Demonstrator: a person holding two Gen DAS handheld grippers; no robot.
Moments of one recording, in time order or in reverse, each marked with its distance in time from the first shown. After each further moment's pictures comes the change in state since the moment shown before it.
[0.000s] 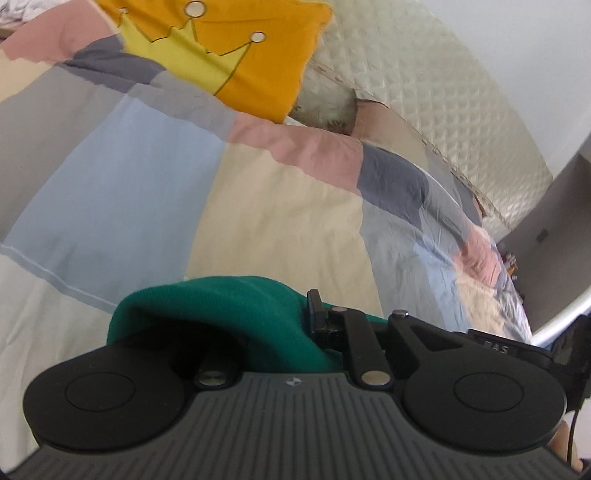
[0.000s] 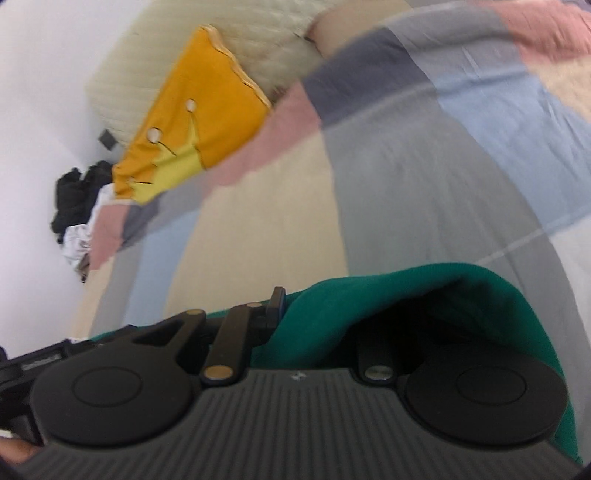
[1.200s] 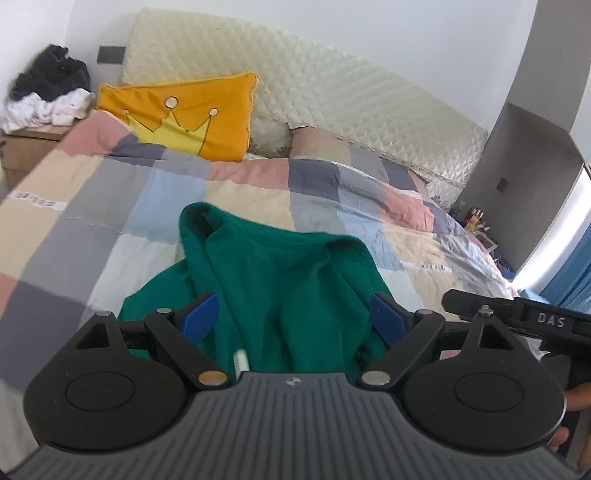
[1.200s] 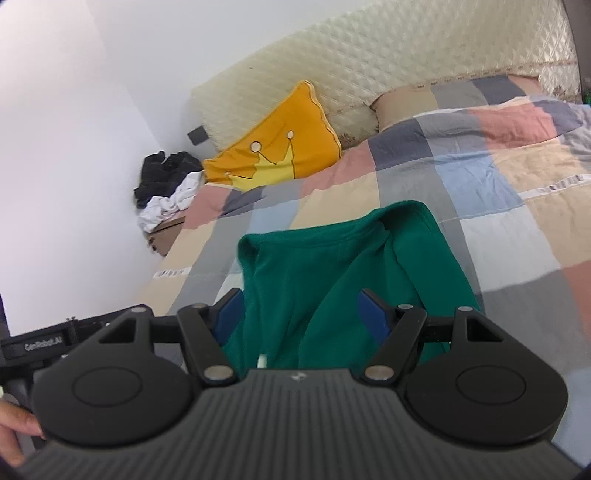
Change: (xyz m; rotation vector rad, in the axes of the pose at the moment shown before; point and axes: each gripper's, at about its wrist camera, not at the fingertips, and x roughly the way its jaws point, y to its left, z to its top) left arm -0.386 -0.150 -0.153 0.232 -0.096 0.070; right arm -0.347 0.090 -0.130 -0.199 -0.100 0.063
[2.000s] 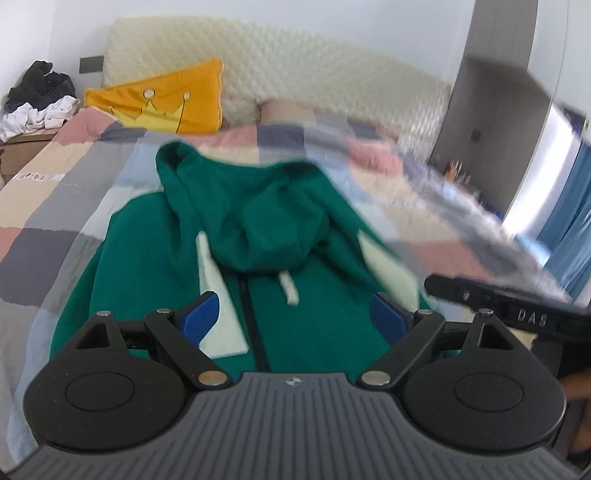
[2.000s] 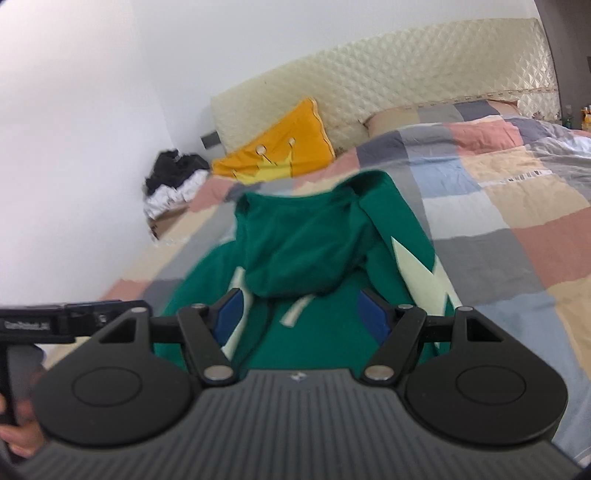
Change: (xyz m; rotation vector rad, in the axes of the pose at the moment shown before) left arm -0.064 -0.061 -0.165 0.150 0.041 -0.001; right arm -0.072 -0.040 -0.147 -0.123 -0.119 -0.025
